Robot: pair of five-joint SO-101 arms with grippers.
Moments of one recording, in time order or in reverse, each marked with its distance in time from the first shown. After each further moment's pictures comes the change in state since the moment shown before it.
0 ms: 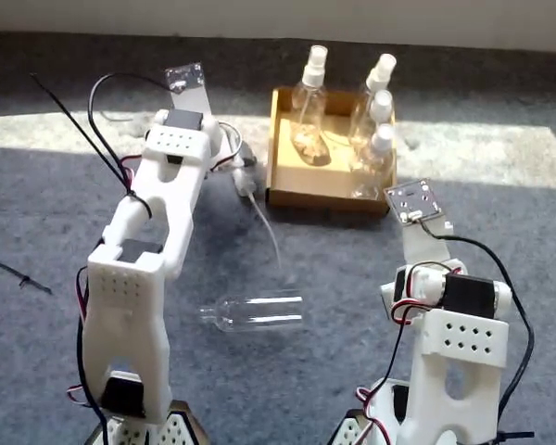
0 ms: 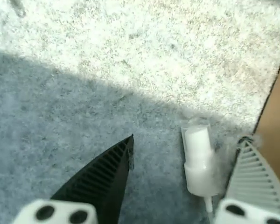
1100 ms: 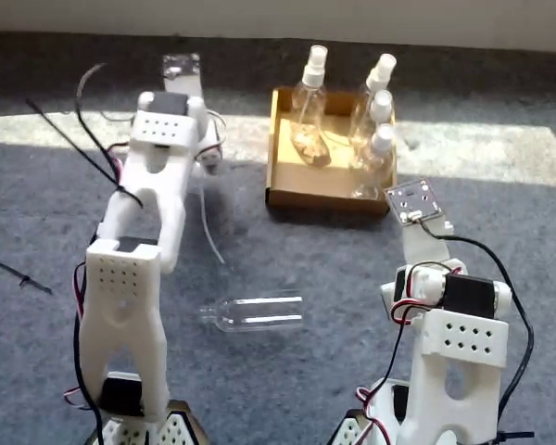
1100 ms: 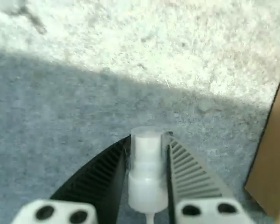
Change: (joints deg) left arm -3.3 4.9 -18.5 15.3 -9.2; right arm 0.0 0.0 0.0 -1.3 0.2
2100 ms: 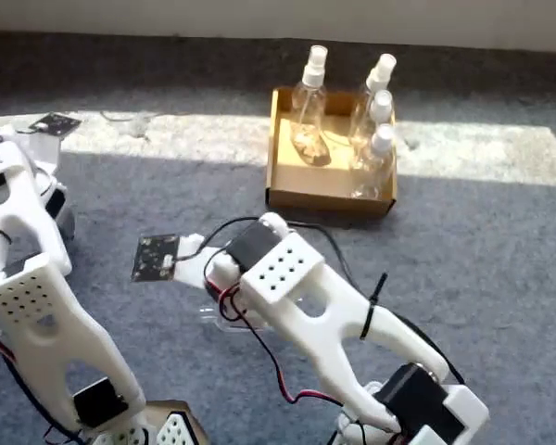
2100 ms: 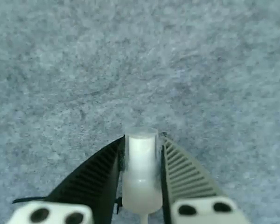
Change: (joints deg) left arm -35.7 -3.1 15.2 7.3 -61.5; right arm -58.6 43.6 -29.5 0.1 14.6
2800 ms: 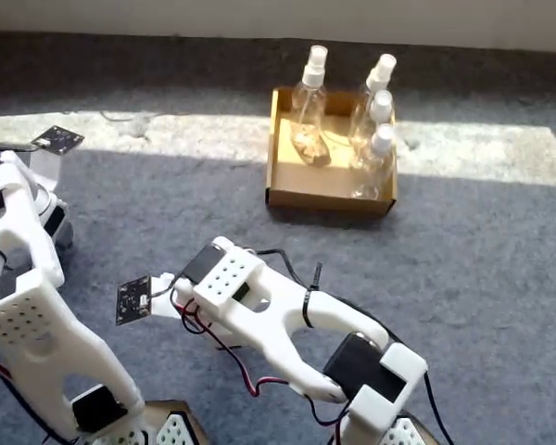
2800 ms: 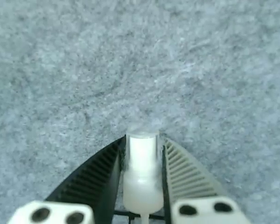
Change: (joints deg) left arm -1.2 -1.6 18.2 -17.0 -5.5; right arm -4.7 17.5 -0.1 -10.8 2.3
